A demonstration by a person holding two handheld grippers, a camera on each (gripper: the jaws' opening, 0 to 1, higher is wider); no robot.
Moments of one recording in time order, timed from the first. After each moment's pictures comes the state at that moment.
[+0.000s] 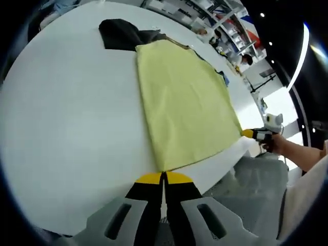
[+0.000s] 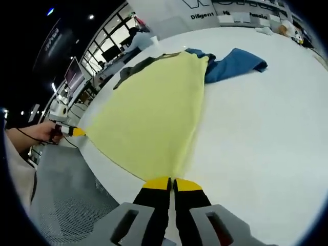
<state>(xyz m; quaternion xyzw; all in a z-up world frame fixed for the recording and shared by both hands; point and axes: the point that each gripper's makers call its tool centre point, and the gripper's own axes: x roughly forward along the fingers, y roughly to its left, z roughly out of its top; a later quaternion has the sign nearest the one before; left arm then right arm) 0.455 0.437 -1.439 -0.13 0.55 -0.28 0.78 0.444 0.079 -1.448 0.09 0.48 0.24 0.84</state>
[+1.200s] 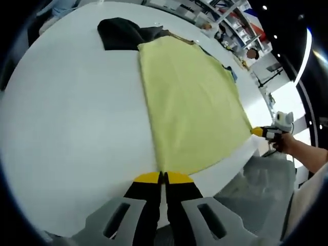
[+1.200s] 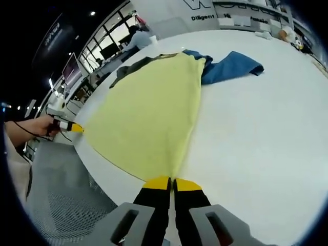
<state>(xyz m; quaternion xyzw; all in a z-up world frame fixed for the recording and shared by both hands) 0.465 0.437 -1.447 -0.11 0.56 -0.25 0.78 0.441 0.072 -1.449 0.09 0.48 0.23 0.84</state>
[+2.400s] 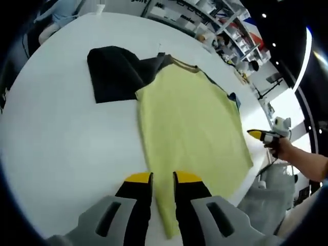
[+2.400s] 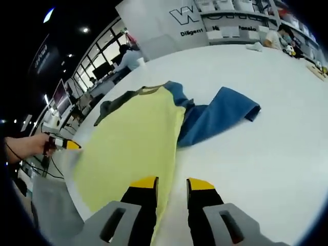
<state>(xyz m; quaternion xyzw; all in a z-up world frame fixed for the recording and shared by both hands) 0.574 0.418 -1.422 -0.12 0.52 -0.25 0.81 0.574 0.047 -1.422 0.11 0.41 0.19 0.88</state>
